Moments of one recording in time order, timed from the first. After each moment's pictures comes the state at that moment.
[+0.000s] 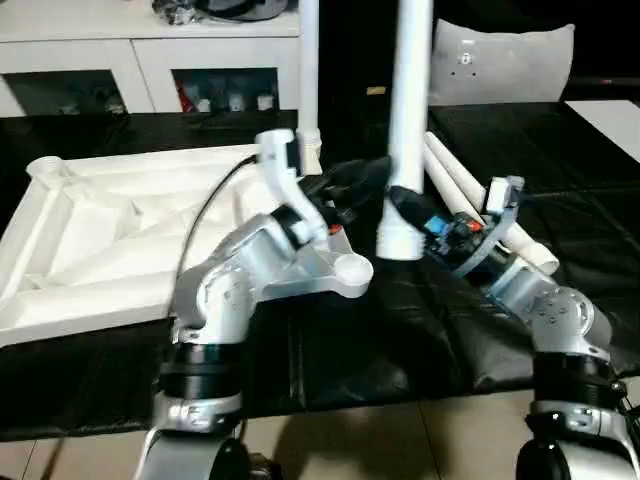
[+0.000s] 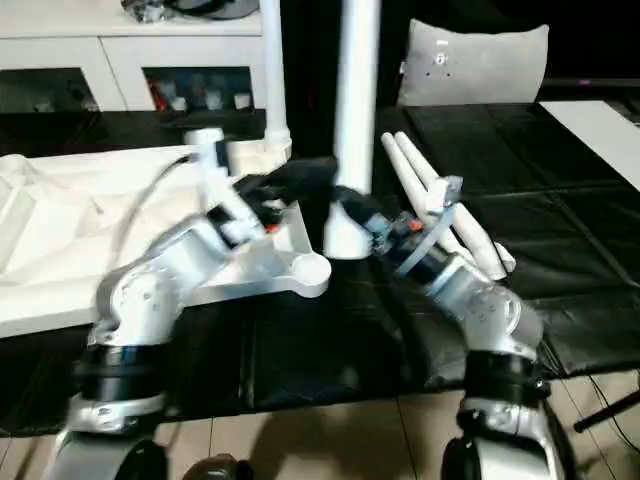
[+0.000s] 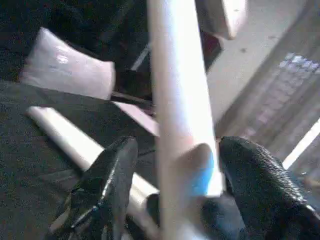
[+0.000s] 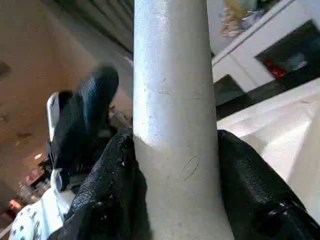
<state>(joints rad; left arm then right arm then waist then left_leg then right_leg) -0.59 -0.10 0.11 0.02 -0.62 0.71 -0.45 -0.50 -0.16 -0.33 0.26 0.72 0.80 0.96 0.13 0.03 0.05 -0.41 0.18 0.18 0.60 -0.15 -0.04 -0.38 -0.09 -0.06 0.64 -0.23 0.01</state>
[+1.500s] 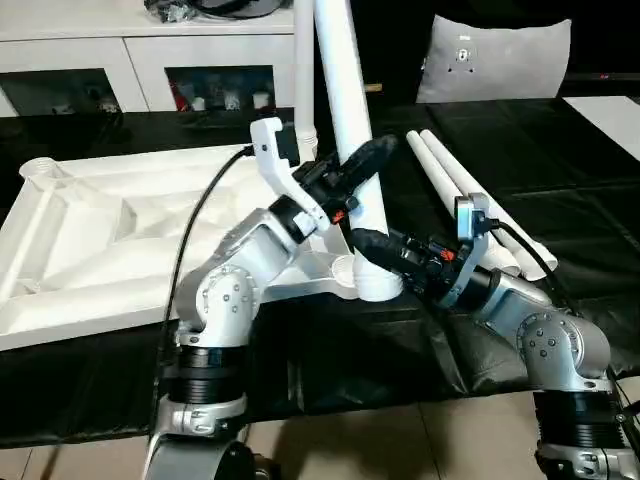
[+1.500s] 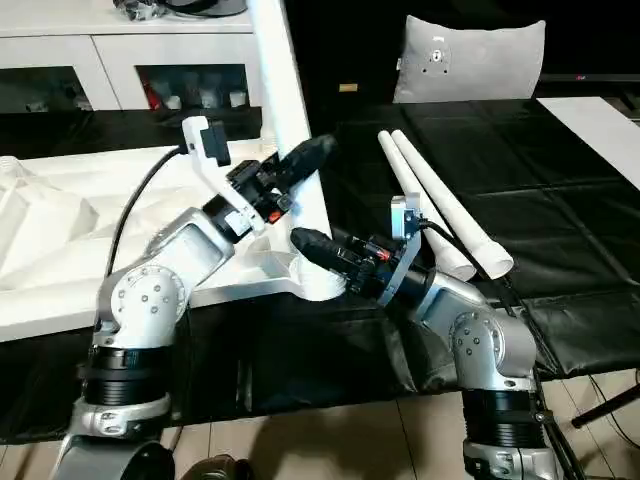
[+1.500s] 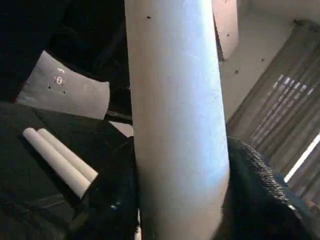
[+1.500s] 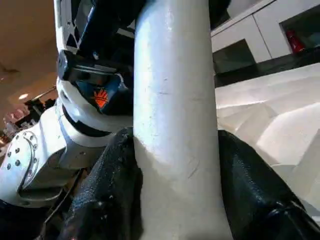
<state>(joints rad) -0.57 -0.11 0.10 -0.01 -0.66 0.63 -0.39 -0.35 -0.21 -0.12 0.02 0.68 0.74 0.94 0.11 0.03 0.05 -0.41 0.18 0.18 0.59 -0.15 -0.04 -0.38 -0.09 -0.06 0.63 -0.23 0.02</state>
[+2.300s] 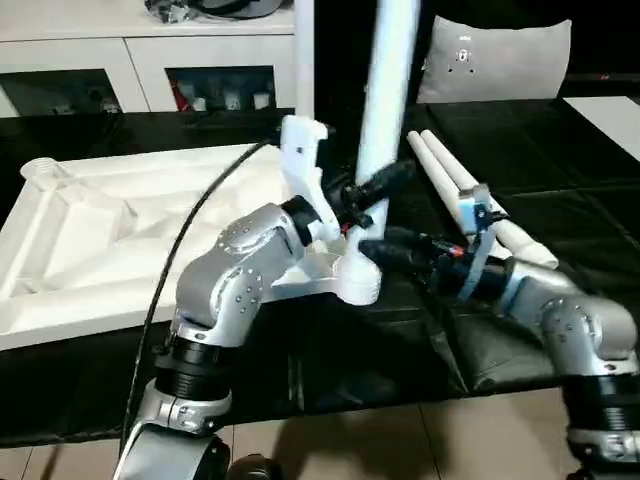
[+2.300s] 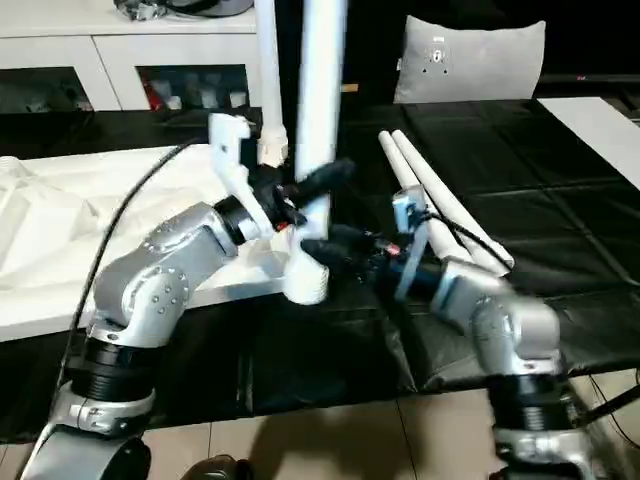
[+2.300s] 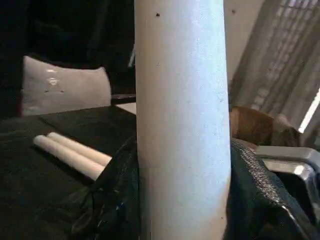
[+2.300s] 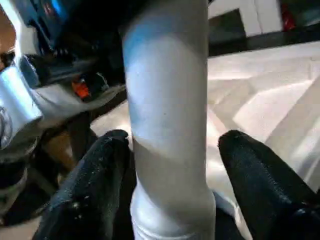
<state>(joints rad) -0.59 0.01 -0.09 -0.04 -0.50 0.57 -0.47 -0.42 -0.38 -0.03 0.06 0.62 0.74 1.01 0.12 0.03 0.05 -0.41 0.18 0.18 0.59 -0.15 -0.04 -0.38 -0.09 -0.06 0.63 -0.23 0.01</state>
